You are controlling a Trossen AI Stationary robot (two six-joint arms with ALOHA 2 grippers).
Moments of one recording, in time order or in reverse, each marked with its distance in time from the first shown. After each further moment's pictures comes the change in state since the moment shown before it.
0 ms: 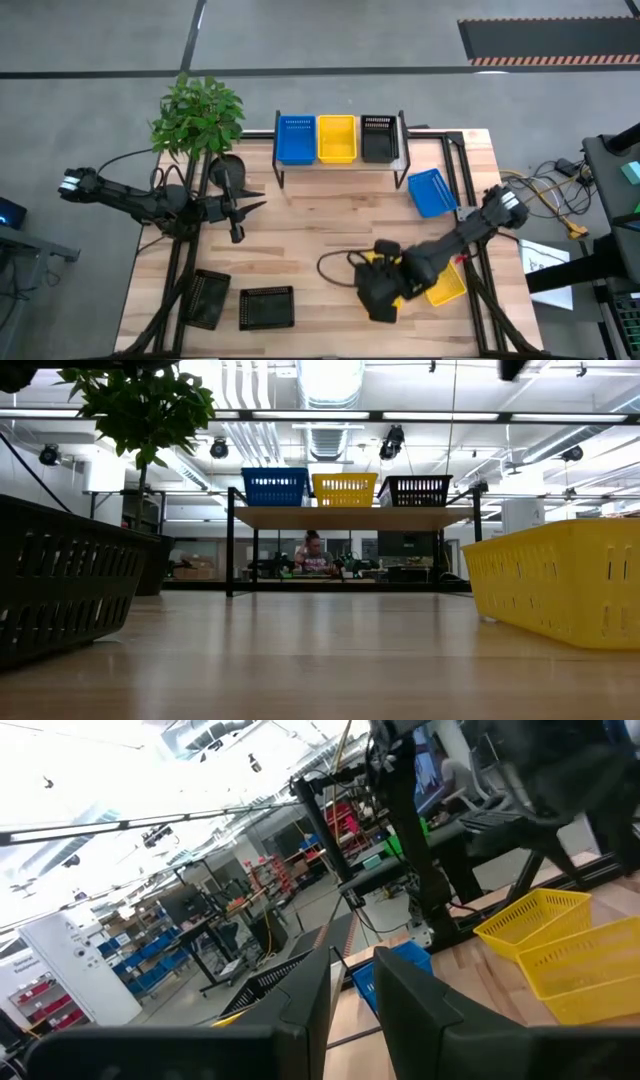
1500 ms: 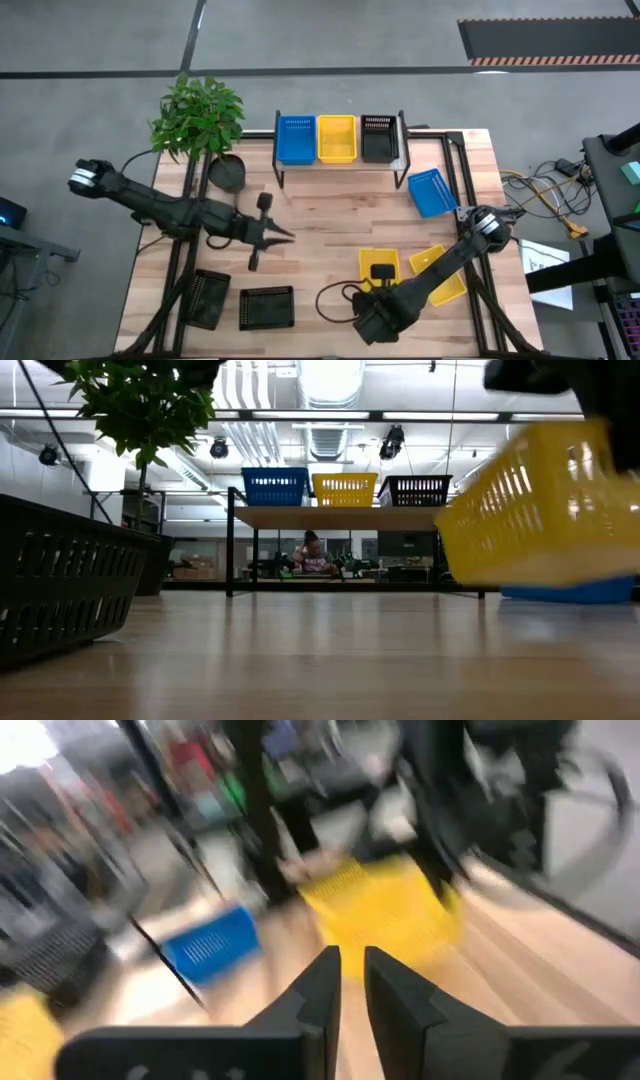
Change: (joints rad) left arm -0.062 0.416 0.207 -0.139 0.246 -0.293; right arm 0.080 0.191 -0.001 -0.012 -0.010 -0.038
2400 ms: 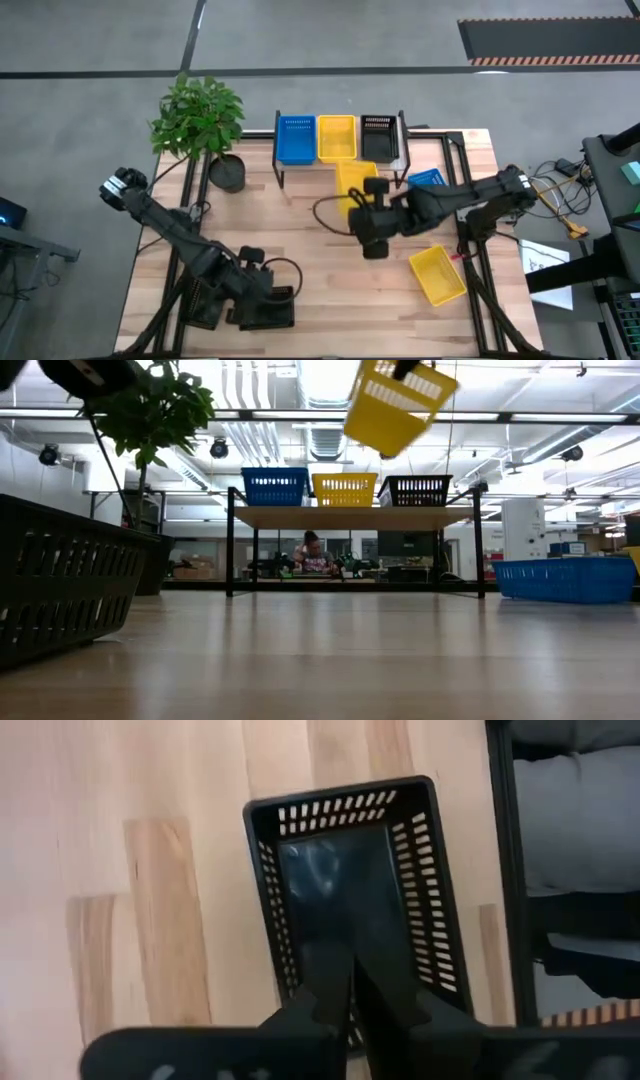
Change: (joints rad) left arm -0.349 0.443 0.590 -1.129 0.108 -0.849; right arm -0.359 -0.351 0.050 0.007 0.318 -0.531
